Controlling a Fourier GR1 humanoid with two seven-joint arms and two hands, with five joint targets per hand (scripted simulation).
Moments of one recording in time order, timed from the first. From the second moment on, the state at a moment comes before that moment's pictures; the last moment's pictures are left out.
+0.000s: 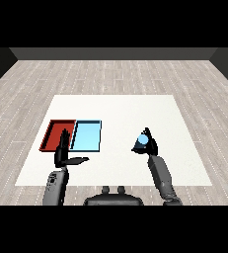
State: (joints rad) left arm 0.06 0.04 0.03 -1.62 0.00 0.02 -0.37; right arm -0.31 -0.03 -0.12 -0.92 -0.19 0.13 -0.38
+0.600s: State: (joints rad) left arm 0.06 0.05 0.04 -1.60 0.02 -0.01 -0.39; right arm -0.38 -0.04 -0.13 -0.83 -0.16 0.02 -0.39
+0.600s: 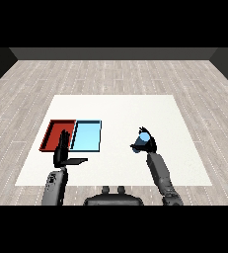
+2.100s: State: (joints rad) left arm -0.02 0.01 -0.08 -1.56 -0.01 0.03 -0.35; right arm -0.35 -0.01 0.04 -1.20 -0.04 -0.13 -0.30
